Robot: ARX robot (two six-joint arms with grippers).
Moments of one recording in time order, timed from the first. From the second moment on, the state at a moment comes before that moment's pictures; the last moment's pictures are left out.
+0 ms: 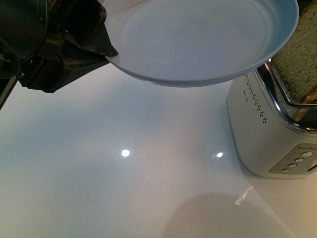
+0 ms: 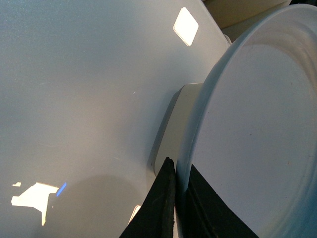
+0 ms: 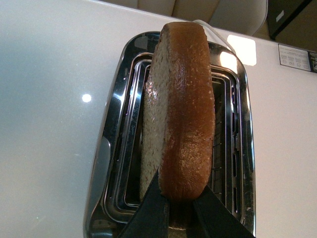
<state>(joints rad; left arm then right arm) -0.50 1.43 0.77 -0.03 0.06 -1.09 0.22 1.38 0.66 0.13 0.23 -0.09</state>
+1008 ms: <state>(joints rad) -0.50 1.43 0.77 -0.03 0.06 -1.09 0.17 1.28 0.54 0.15 0.18 -0.02</state>
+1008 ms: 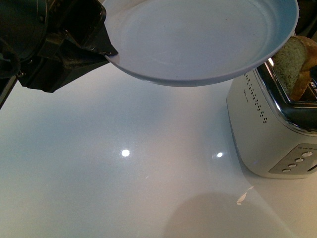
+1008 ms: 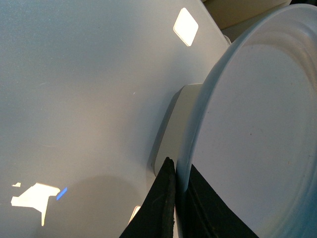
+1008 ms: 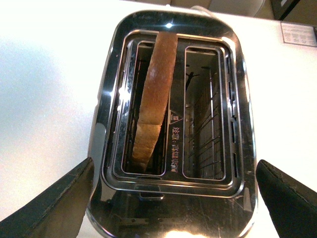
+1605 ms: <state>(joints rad) -0.50 1.43 0.77 -0.03 0.06 -1.09 0.08 0.91 0.15 0.76 0.08 0.01</state>
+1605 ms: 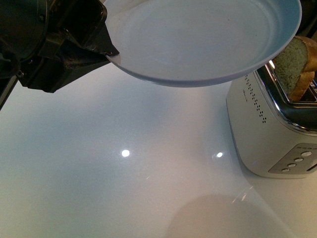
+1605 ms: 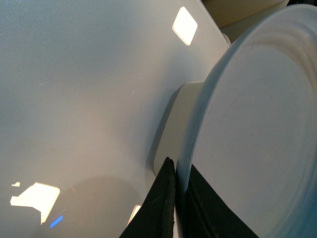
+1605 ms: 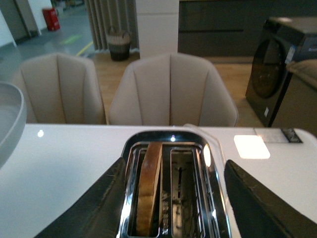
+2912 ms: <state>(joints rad) -0.50 1.43 0.77 -0.03 0.06 -1.09 0.00 0.27 0.02 0.27 0.00 0.00</state>
